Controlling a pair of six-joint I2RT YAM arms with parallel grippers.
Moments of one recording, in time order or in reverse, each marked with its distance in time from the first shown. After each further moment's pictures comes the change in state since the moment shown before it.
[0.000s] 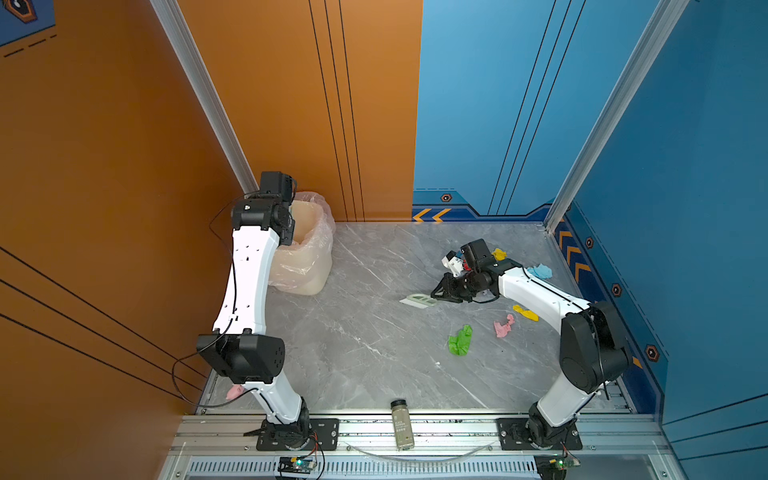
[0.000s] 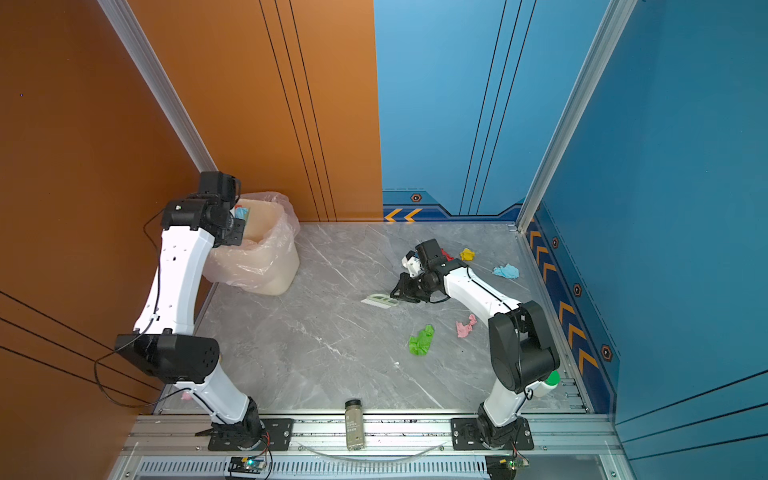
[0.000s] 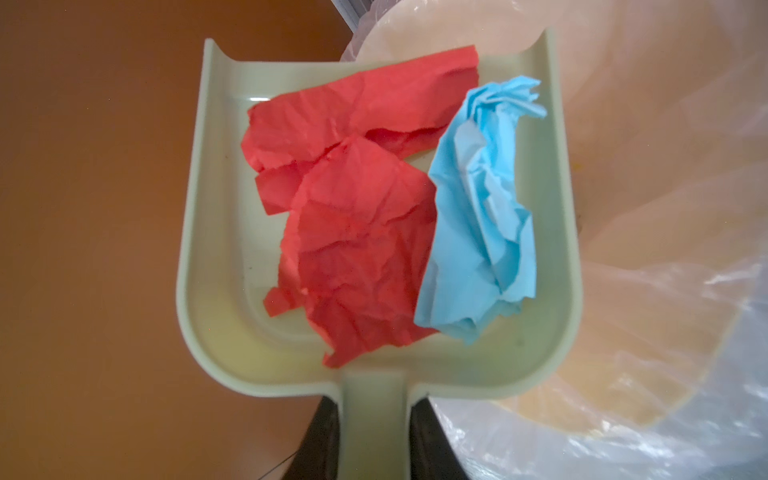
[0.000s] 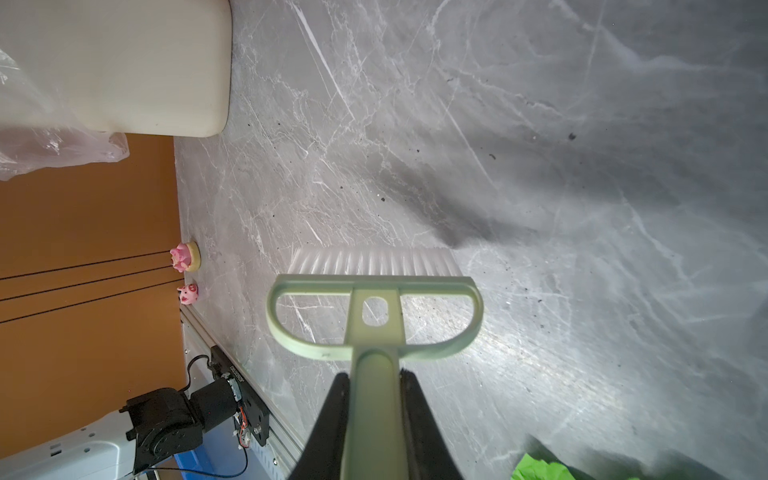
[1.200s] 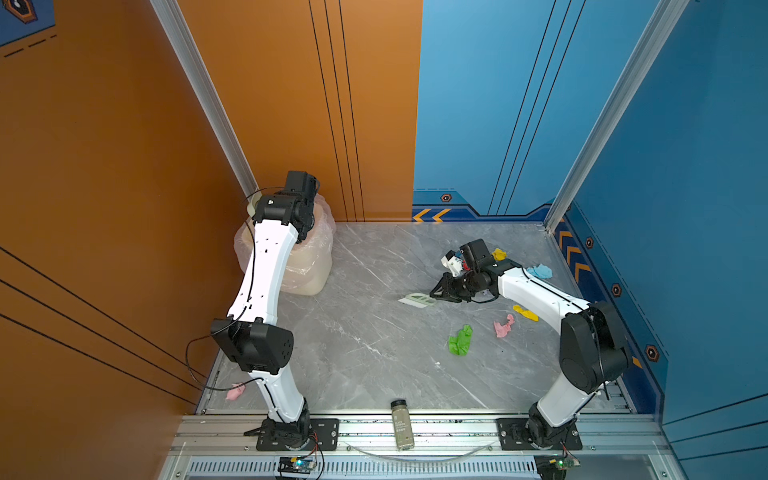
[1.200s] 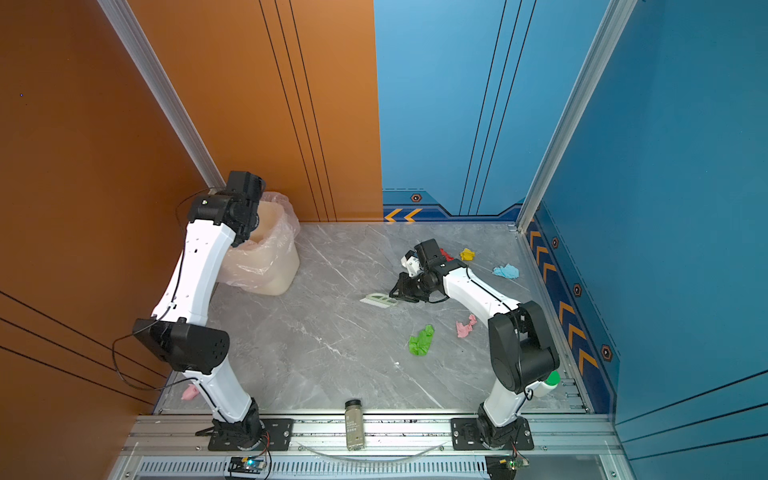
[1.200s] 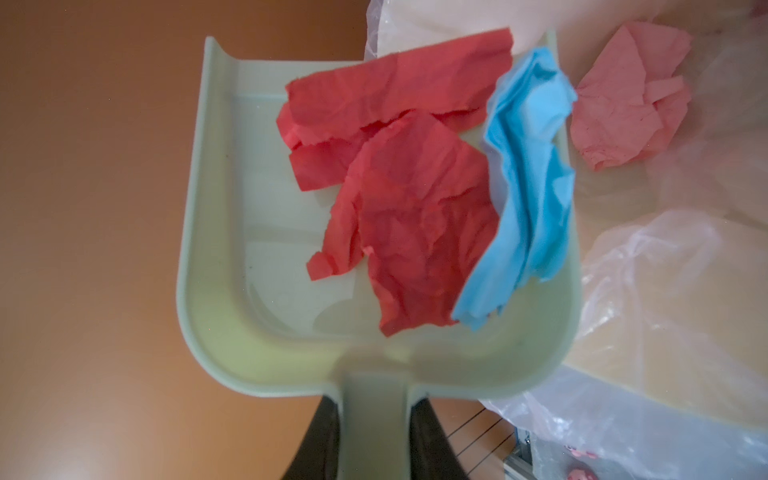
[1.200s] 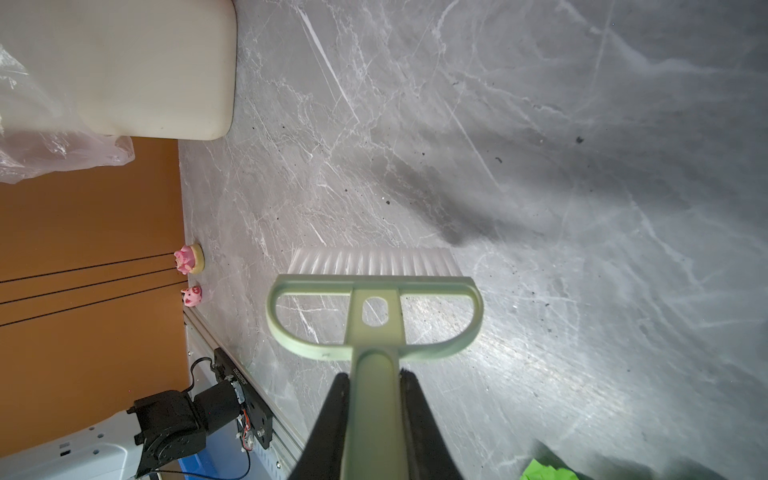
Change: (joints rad) left arm -0.093 0.064 0.041 -0.024 -0.362 0.398; right arm 0.004 0.000 0.000 0.016 0.000 0.015
